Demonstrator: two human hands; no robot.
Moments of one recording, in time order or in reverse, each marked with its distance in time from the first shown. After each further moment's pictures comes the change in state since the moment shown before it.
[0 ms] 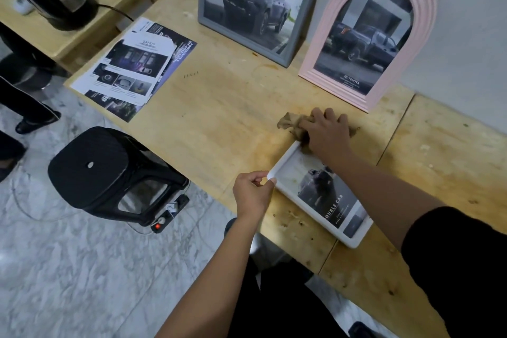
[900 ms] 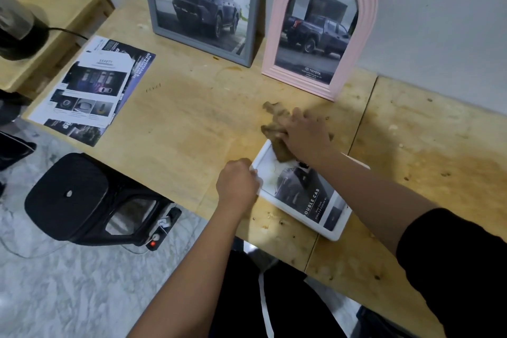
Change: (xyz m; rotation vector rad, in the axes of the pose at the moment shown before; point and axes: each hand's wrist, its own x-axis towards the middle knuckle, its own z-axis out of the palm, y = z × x) left_hand 0.017 0.042 0.012 0.788 -0.180 0.286; right_hand -0.014 0.019 0.008 0.160 0.035 0.061
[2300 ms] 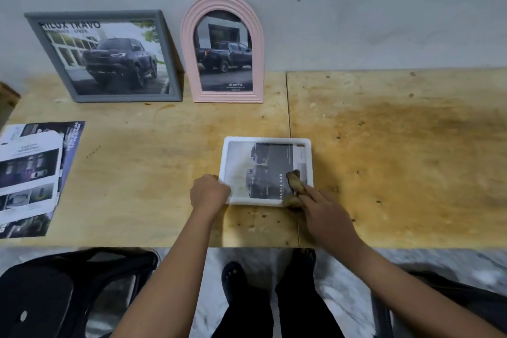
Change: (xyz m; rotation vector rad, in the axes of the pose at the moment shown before) left_hand 0.004 0.005 -0.022 0.041 -0.248 0.065; right_hand -0.220 -0.048 0.038 0.209 0.223 0.435
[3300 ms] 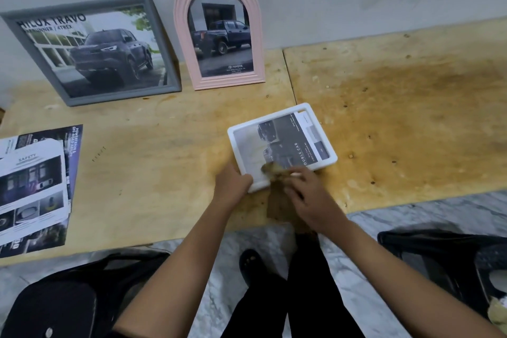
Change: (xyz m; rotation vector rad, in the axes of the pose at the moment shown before) left_hand -0.002 -0.029 0.007 -0.146 -0.156 0.271; right_hand 0.005 -0.084 0.009 0.577 0.030 0.170
